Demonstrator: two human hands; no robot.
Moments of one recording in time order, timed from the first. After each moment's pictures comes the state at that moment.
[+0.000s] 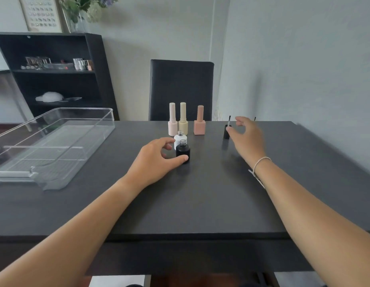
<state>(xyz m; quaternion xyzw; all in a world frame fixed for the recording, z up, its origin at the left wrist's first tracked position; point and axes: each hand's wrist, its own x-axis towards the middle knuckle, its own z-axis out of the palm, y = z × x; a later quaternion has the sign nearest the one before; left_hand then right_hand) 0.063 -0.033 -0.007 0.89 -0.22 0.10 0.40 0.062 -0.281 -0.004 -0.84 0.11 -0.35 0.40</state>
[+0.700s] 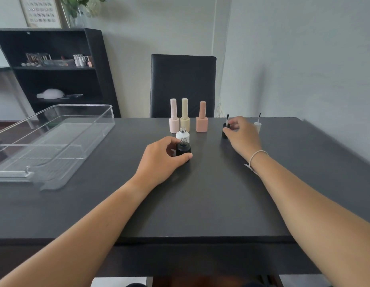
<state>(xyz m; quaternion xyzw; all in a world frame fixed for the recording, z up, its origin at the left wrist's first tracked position) 0.061 -0.046 -0.010 0.87 -0.20 0.09 0.44 0.082 -0.276 -0.009 -0.86 0.13 -0.27 0.41</state>
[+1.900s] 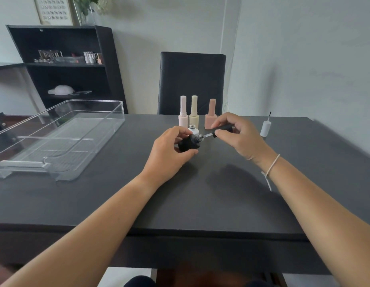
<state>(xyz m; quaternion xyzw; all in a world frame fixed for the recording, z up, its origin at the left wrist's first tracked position) 0.055 -0.043 -0.010 0.82 -0.27 0.15 0.49 0.029 -0.232 0.023 -0.83 -0.15 -0.20 0.49</state>
